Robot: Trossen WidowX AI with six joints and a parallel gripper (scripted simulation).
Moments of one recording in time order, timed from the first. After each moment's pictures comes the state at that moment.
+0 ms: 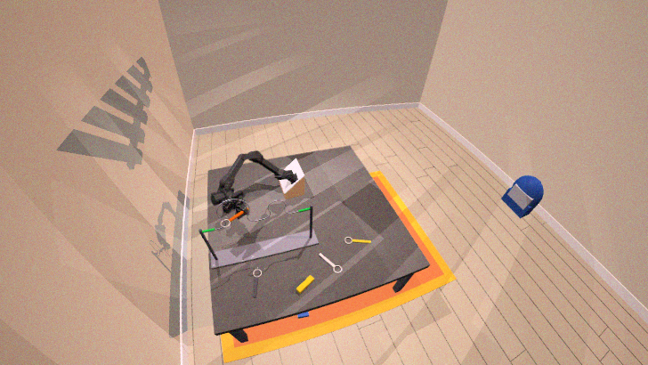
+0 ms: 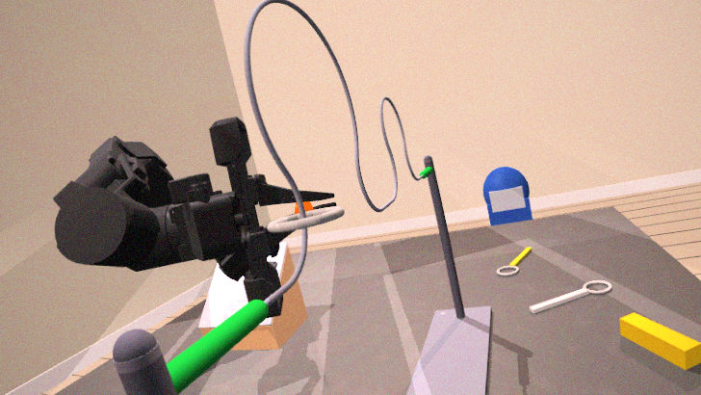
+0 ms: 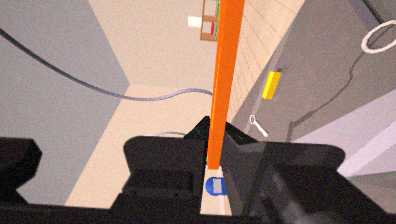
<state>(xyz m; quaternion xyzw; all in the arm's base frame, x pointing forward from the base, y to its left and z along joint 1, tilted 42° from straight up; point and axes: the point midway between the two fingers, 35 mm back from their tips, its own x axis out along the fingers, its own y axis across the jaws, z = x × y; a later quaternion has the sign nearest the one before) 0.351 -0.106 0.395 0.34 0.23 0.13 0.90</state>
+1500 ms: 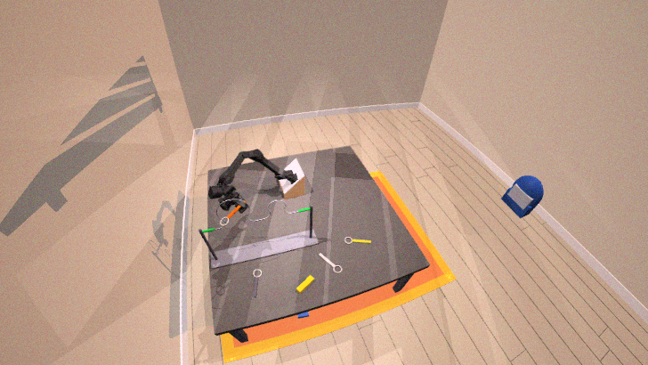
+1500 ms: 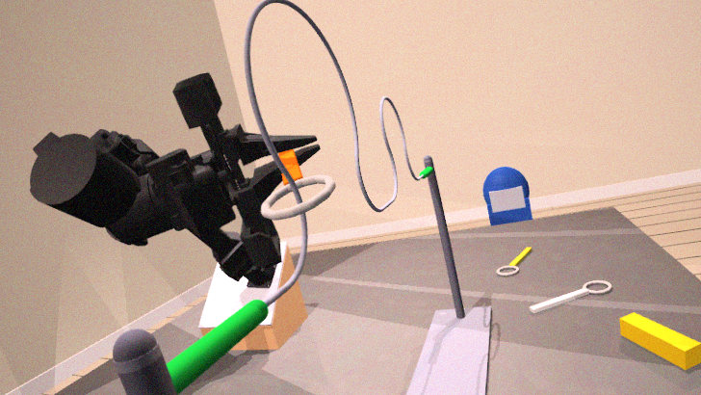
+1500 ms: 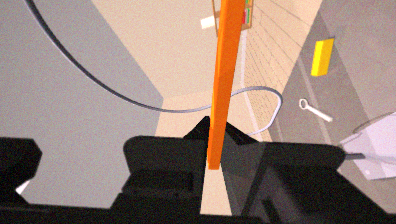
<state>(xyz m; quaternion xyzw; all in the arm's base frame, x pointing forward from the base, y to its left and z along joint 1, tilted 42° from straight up) 0.346 -0.075 0.437 0.49 0.22 0.17 0.82</state>
